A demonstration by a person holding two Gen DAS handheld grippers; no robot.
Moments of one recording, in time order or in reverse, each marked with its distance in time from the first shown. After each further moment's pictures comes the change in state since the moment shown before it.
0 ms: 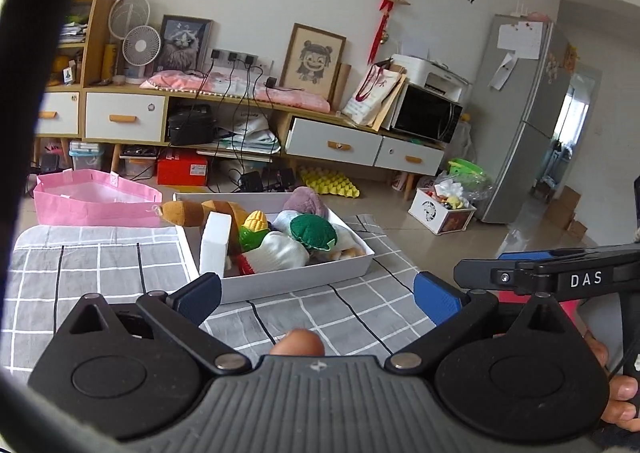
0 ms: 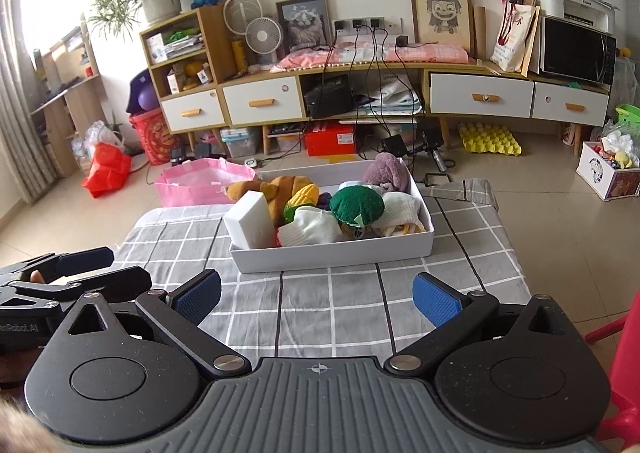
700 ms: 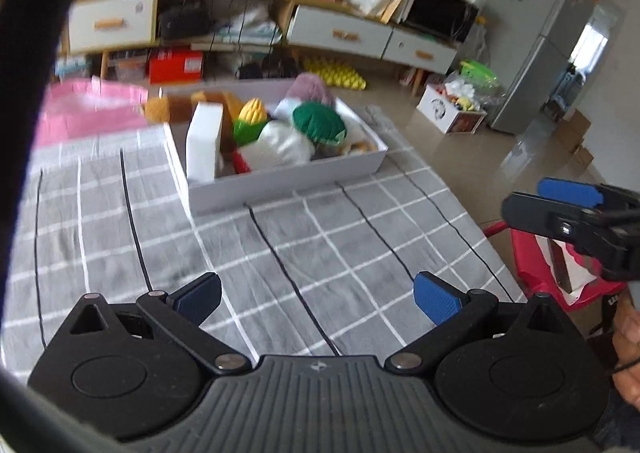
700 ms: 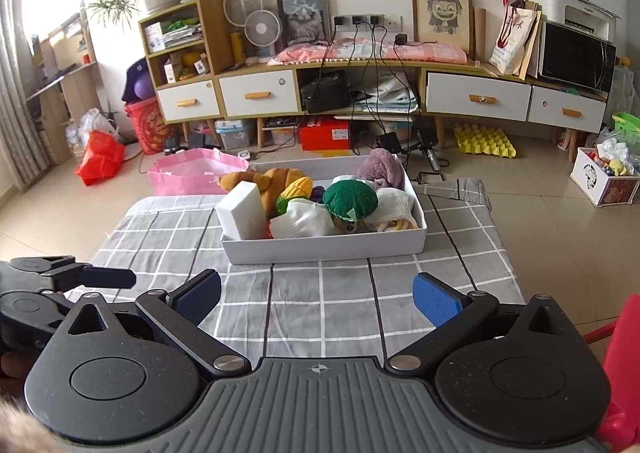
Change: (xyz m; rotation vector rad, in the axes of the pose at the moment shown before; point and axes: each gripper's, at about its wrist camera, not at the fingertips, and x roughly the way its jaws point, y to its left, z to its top) left arm 0.075 0.024 -0.005 -0.069 0.387 0.000; right arm 0.007 0.003 -0.005 -0.028 0.026 -0.046
